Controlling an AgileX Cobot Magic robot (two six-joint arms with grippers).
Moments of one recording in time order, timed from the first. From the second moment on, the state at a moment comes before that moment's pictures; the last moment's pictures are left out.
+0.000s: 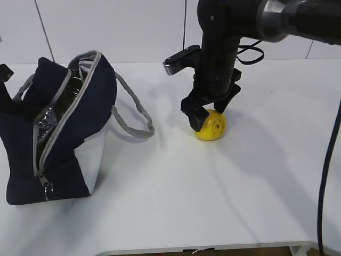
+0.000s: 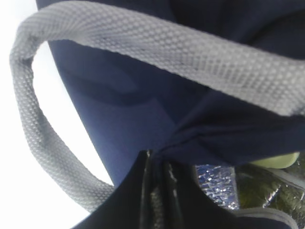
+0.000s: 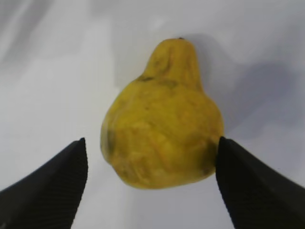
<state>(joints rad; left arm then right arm) 0.07 1.80 -1.38 -0.45 1.15 0.39 0.42 2.23 -1.97 -0.05 1.24 -0.28</state>
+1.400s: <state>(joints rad) 0.07 1.80 -1.38 -0.45 1.16 0.39 0.42 2.28 -2.00 -0.11 1.23 -0.30</state>
